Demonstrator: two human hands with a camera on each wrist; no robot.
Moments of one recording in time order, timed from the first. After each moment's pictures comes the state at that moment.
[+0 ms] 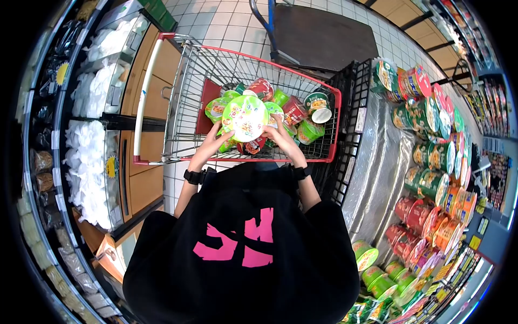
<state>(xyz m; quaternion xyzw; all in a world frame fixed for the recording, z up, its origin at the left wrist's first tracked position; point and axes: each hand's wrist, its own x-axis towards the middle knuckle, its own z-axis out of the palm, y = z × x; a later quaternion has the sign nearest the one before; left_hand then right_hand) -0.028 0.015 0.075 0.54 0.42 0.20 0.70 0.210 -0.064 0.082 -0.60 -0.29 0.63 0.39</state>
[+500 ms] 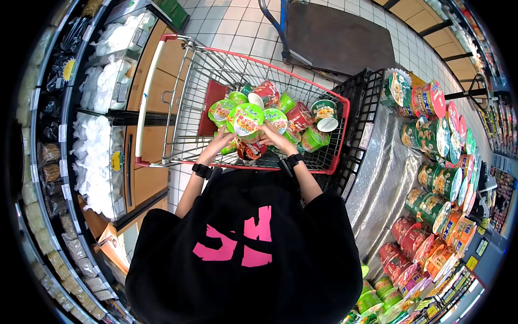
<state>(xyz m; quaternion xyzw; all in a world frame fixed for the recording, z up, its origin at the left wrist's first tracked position) -0.003 0.034 0.032 0.47 0.50 0.13 0.71 0.234 -0.018 -0.009 -0.56 -0.28 0.74 0.26</state>
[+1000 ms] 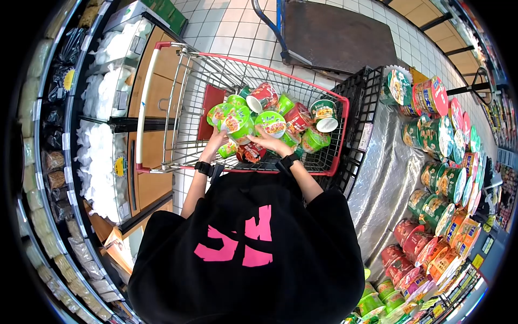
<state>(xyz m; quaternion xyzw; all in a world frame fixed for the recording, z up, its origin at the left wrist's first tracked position) -0.002 0.052 -0.037 0.40 0.56 0.18 0.70 0.233 -0.007 -0.033 -0.55 -0.41 0.70 0.19</state>
